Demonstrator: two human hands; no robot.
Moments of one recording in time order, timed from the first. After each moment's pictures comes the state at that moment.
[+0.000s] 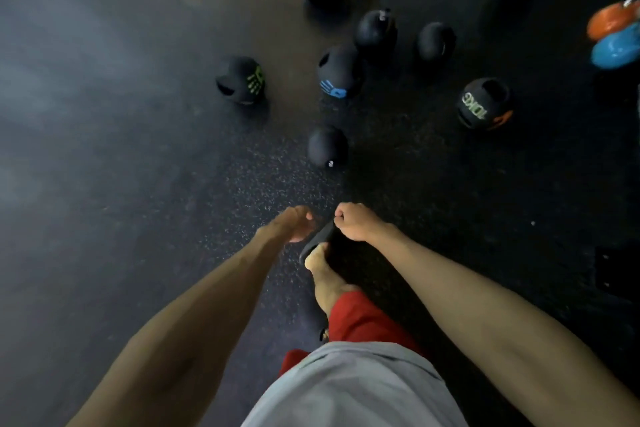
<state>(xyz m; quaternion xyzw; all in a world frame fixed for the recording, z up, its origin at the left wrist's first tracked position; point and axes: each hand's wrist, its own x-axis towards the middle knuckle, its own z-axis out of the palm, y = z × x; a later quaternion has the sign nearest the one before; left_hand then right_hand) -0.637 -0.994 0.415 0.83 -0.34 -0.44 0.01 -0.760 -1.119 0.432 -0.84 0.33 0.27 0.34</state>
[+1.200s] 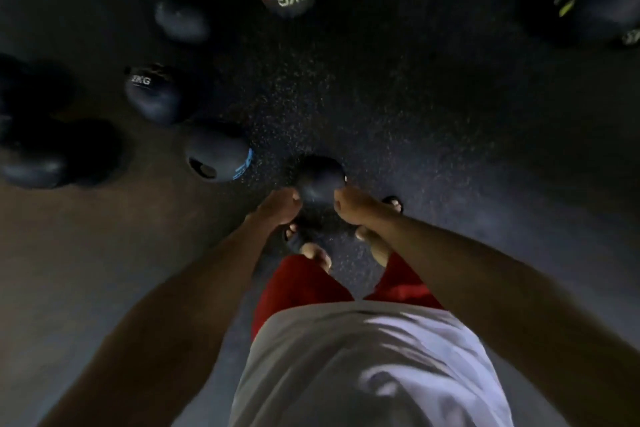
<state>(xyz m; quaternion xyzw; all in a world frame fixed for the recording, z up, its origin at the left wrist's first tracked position) -0.199 -1.443 0.341 0.47 -0.73 -0.41 -0.29 -0.356 -1.328 0.345 -0.46 0.74 0.08 0.49</state>
